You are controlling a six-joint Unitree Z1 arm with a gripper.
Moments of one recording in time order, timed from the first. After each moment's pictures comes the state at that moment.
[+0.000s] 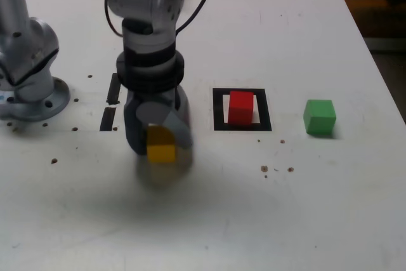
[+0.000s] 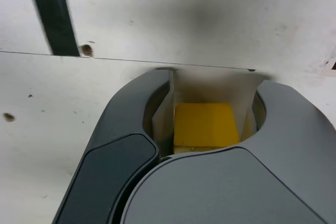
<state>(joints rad) -0.42 1.72 -0.91 0.81 -0.03 -0.48</state>
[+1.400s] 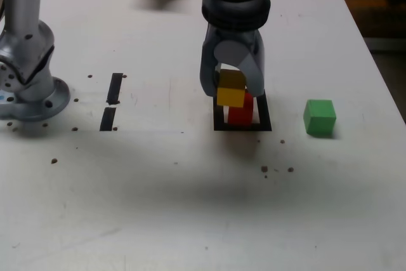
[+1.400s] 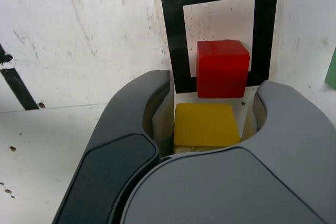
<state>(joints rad) -0.16 1.92 -1.48 1.17 0.04 -0.01</state>
